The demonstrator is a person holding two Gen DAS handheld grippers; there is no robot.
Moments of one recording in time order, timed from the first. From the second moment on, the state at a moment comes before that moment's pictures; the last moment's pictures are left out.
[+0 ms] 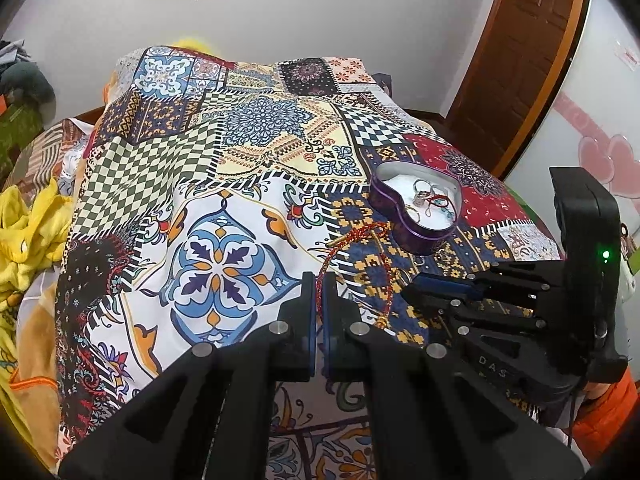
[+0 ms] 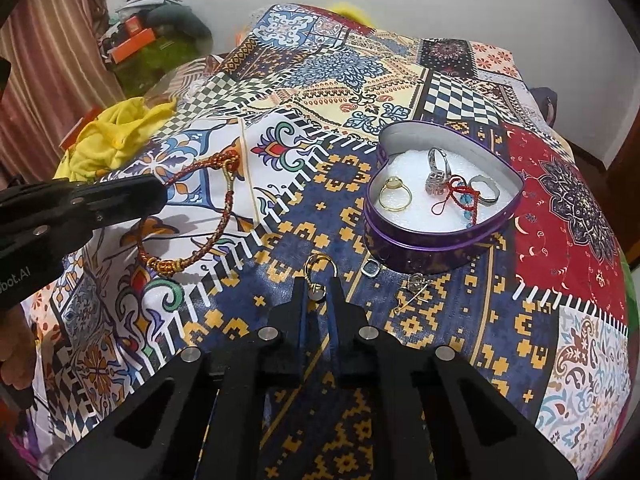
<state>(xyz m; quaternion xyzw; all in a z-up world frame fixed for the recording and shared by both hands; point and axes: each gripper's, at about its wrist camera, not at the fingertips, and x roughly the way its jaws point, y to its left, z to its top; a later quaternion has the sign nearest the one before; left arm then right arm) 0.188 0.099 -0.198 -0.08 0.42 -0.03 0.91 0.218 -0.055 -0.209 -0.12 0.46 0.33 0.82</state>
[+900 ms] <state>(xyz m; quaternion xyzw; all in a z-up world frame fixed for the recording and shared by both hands) 0.195 0.055 -0.139 -0.05 0.36 -0.05 0.93 0.213 -0.120 -0.125 -0.07 0.36 0.29 0.88</state>
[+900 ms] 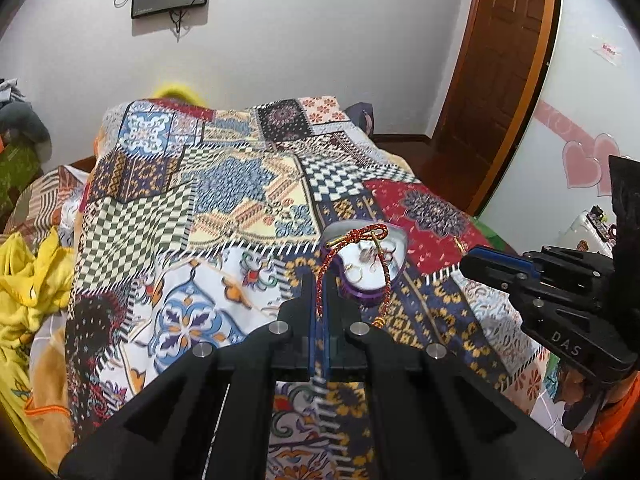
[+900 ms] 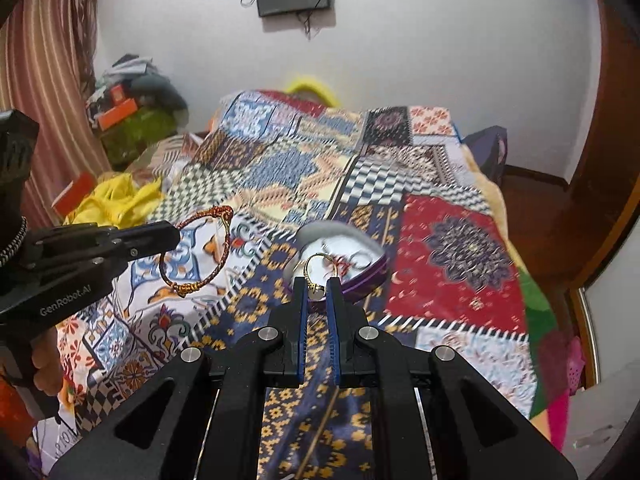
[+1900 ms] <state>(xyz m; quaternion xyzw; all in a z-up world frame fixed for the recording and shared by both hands) 0.294 0.040 -0.182 -0.07 0.41 -0.06 0.91 0.282 -0.115 -0.153 -0.05 0.38 0.30 0.87</state>
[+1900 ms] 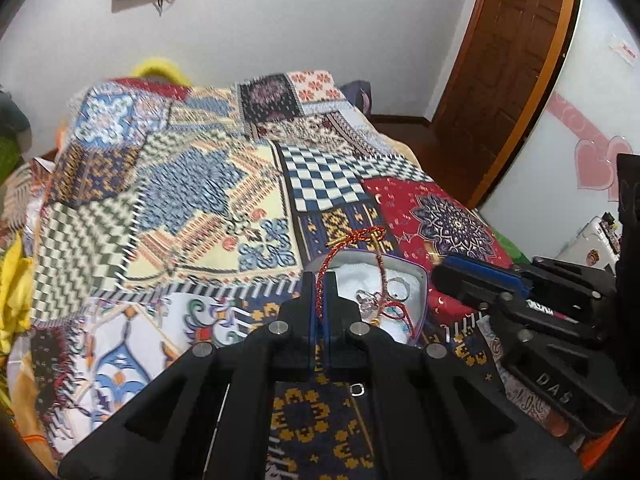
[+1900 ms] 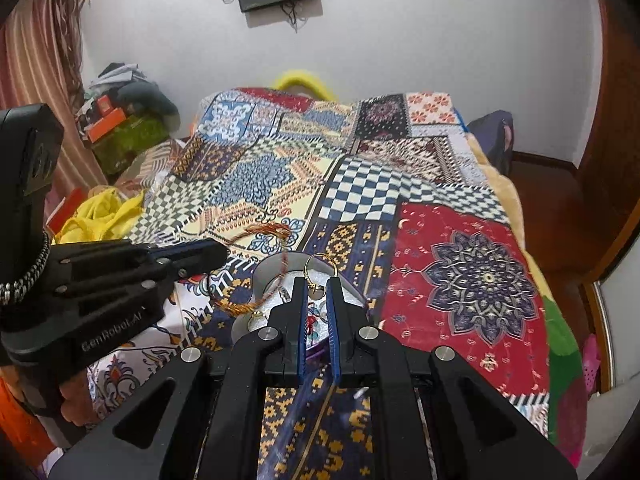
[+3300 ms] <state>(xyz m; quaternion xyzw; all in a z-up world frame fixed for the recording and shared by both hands) 0.262 0.028 -0.159 -0.03 0.40 -0.08 0.91 0.271 -0.119 -0.143 -0.08 0.40 0.29 0.86</state>
